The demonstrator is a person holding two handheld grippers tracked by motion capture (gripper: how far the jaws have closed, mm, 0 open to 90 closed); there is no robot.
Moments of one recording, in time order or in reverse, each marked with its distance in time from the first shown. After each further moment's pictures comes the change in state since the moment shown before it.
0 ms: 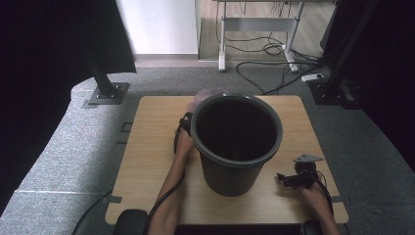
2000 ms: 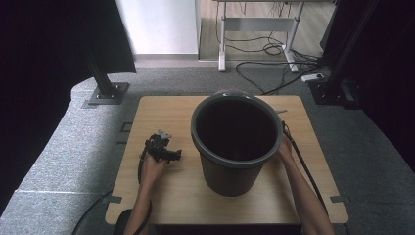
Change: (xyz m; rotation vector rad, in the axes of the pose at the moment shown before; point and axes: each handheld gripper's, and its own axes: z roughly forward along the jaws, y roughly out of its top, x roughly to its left) left arm 0.035 -0.117 -0.128 0.028 0.129 -0.020; right arm -0.020 0.151 0.120 0.020 -0.010 0.047
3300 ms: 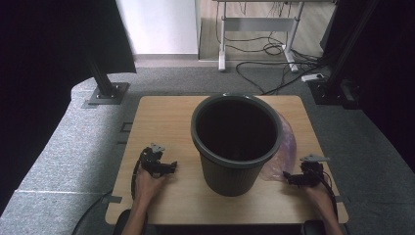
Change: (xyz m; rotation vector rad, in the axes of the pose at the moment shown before) left arm -0.003 -0.038 -0.020 -0.021 -0.063 -0.047; right arm -0.002 -0.165 -0.127 -0.023 -0.069 0.031
